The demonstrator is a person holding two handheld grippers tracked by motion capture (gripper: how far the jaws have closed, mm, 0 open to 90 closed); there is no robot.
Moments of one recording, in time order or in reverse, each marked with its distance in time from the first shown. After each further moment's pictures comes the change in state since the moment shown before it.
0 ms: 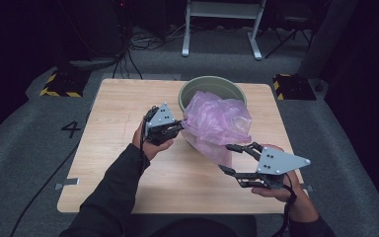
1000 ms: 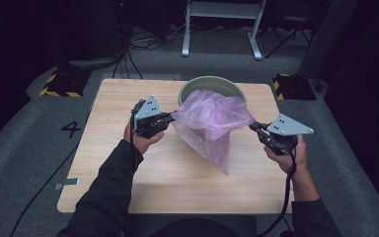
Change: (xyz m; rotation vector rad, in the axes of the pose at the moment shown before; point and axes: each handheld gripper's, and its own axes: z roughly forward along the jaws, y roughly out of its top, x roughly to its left) left arm 0.030 -0.004 -0.017 -0.046 0.060 -0.056; right arm -0.088 -0.048 -0.007 0.174 -0.370 0.146
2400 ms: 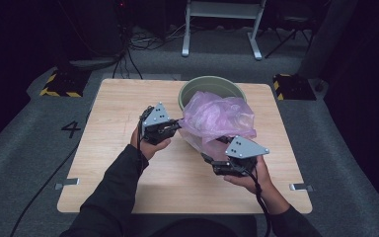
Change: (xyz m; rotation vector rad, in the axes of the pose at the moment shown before) left arm -0.023 -0.008 0.013 0.010 -0.064 0.011; right arm 0.109 0.021 0.034 -0.049 0.200 0.011
